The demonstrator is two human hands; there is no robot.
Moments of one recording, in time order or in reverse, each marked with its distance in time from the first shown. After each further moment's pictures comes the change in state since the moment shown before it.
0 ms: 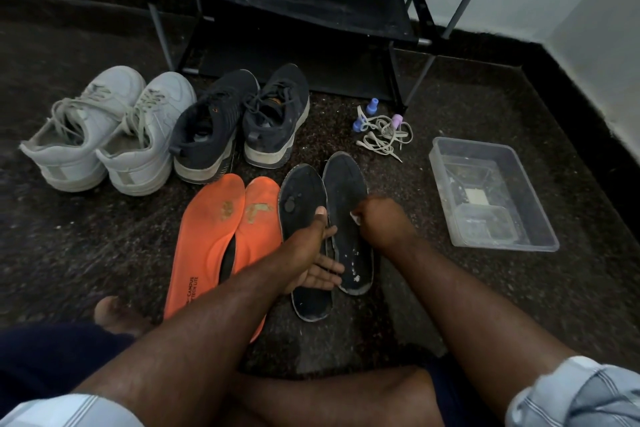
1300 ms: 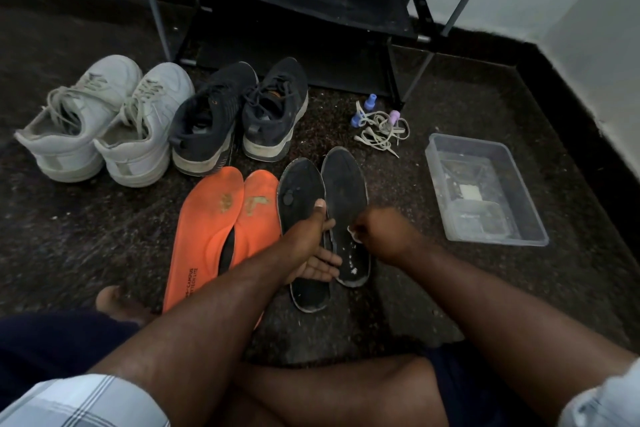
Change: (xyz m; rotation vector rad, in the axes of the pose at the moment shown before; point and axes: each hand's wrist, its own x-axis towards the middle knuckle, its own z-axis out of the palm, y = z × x) left_hand -0.002 0.001 0.000 -0.003 -0.024 0.001; right_hand -0.029 -0.011 -0.013 0.044 -0.184 -0.021
